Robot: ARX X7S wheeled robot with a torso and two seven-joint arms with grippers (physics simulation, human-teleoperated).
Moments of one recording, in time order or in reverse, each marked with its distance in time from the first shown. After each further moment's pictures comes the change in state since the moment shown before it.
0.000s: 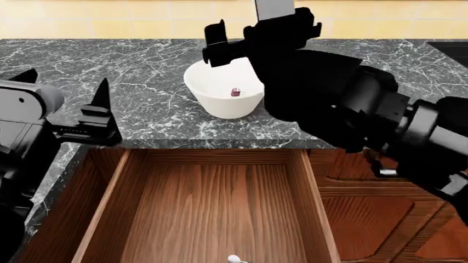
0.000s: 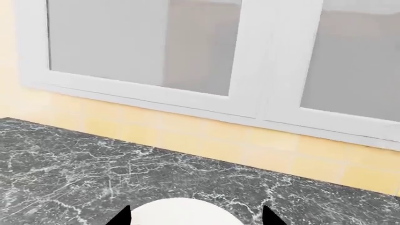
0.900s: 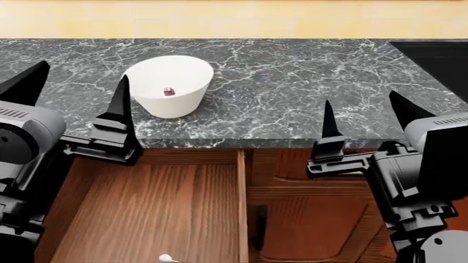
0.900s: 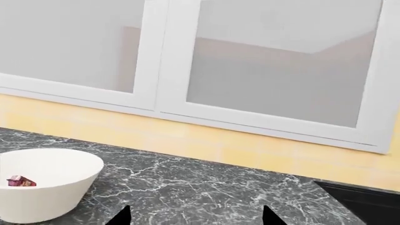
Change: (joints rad) left arm 0.002 0.049 -0.042 0.188 -0.201 0.002 -0.133; right arm -0.232 0.832 -0.135 -1.058 -0.438 -0.171 0.448
